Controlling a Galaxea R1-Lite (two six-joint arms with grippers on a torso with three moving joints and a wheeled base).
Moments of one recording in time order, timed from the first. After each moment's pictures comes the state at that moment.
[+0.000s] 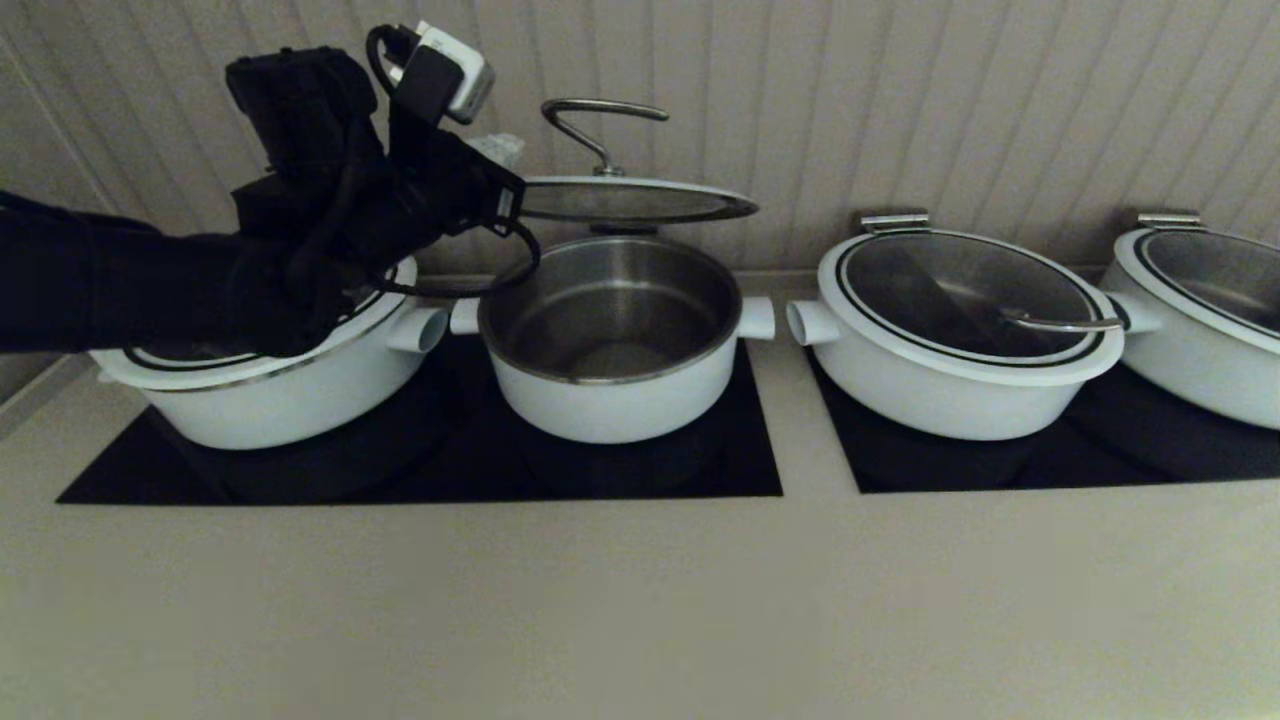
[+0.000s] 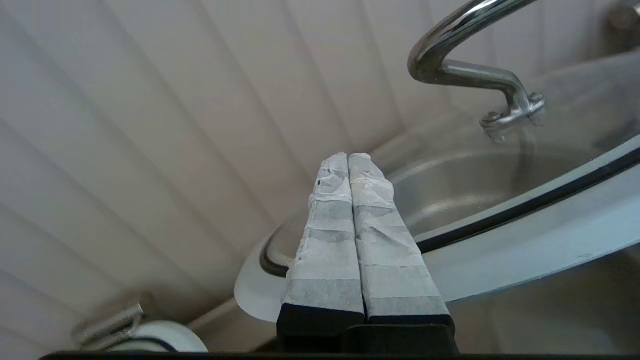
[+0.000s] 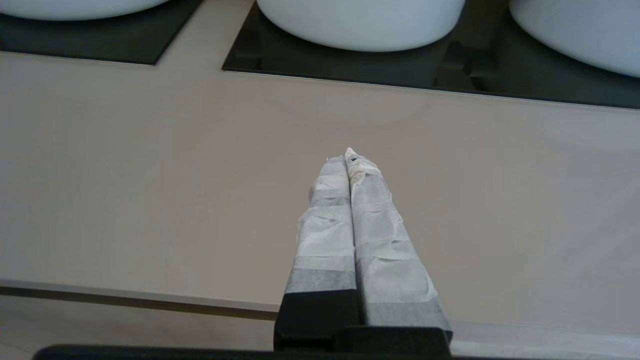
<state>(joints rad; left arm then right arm) -0.32 1.92 -1.46 -0.65 -0.05 0.44 0.00 0.00 0.00 0.00 0.05 -0.08</state>
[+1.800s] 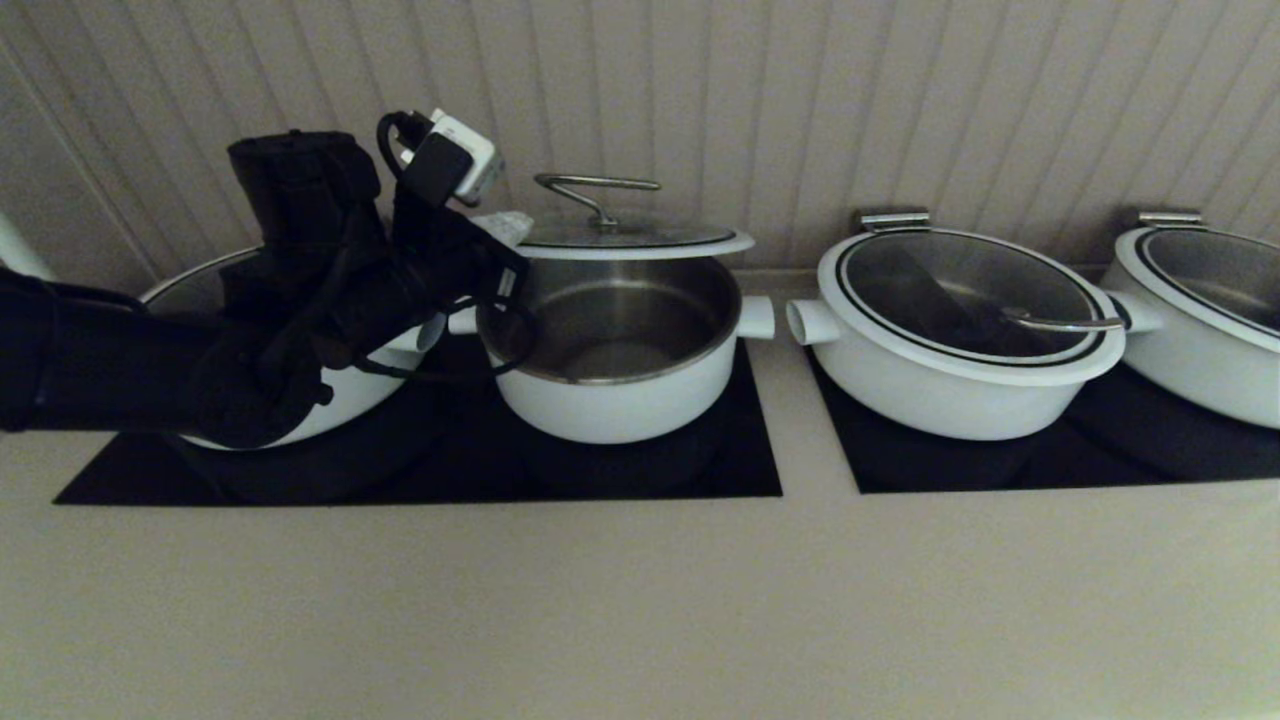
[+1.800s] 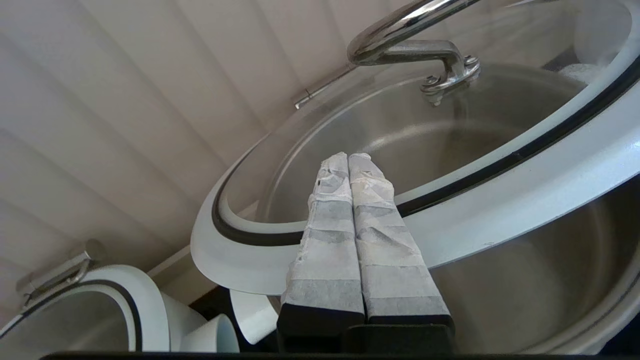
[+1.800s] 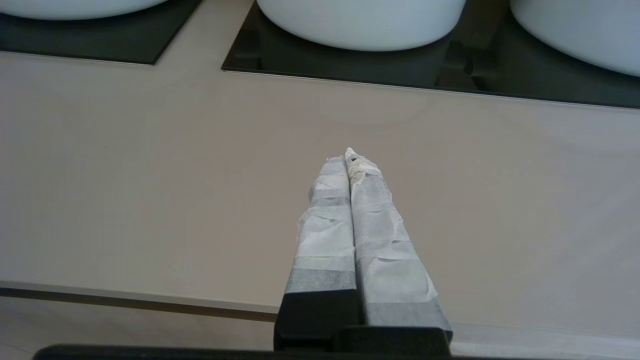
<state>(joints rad) -0.35 1.83 -1.17 -0.72 -0.05 0.43 0.00 0.00 0.00 0.00 0.05 -0.08</state>
